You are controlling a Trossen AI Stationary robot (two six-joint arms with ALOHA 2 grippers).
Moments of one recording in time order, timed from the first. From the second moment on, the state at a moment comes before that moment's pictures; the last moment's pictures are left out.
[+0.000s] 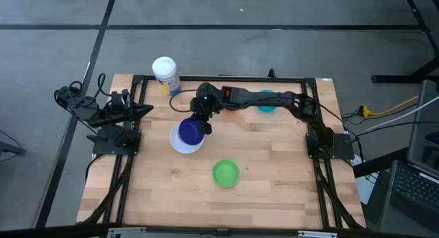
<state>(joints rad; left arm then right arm) -0.58 0.30 0.73 -0.55 -0.91 -0.35 -0.16 2.19 1.89 -0.41 -0.30 -0.12</state>
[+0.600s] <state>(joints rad) -0.58 0.30 0.73 -0.54 -0.90 -0.35 -0.17 2.19 1.89 -0.36 -0.38 -0.12</state>
